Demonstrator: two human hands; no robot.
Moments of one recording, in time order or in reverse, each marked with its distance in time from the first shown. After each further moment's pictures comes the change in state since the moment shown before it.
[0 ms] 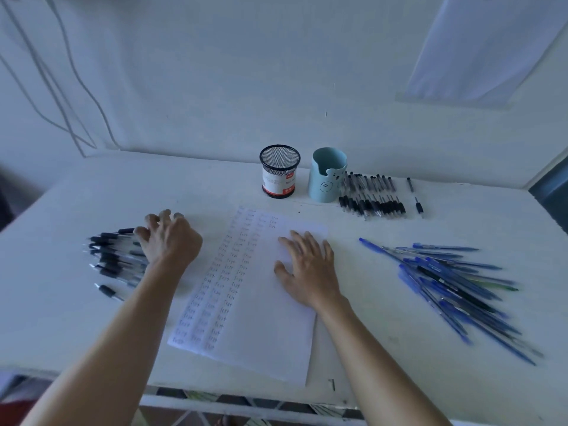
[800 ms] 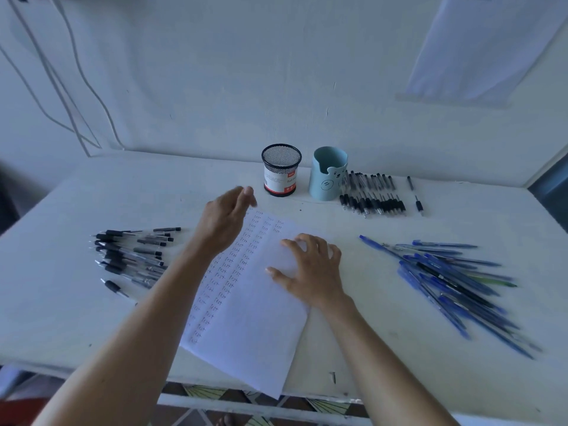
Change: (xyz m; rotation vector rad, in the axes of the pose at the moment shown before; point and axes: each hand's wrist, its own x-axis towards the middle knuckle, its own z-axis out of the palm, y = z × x) left_hand -0.038 0.057 -0.050 -0.843 -0.065 0.493; right_hand -0.009 0.002 0.006 -0.052 0.179 -0.017
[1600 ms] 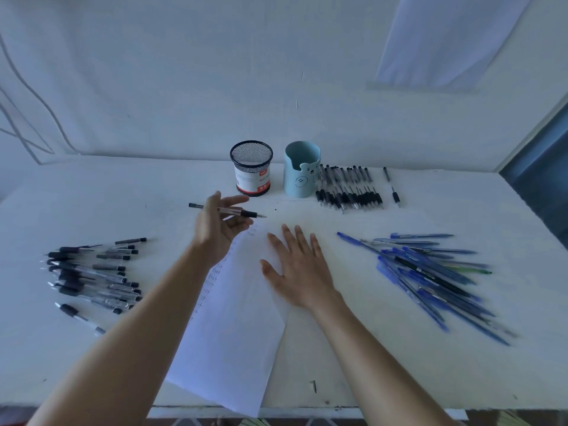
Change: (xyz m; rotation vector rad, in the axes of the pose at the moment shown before) left_hand 0.031 -0.012 0.063 -1.073 -0.048 -0.560; right_hand 0.008 0.023 -0.008 -0.046 -0.230 0.010
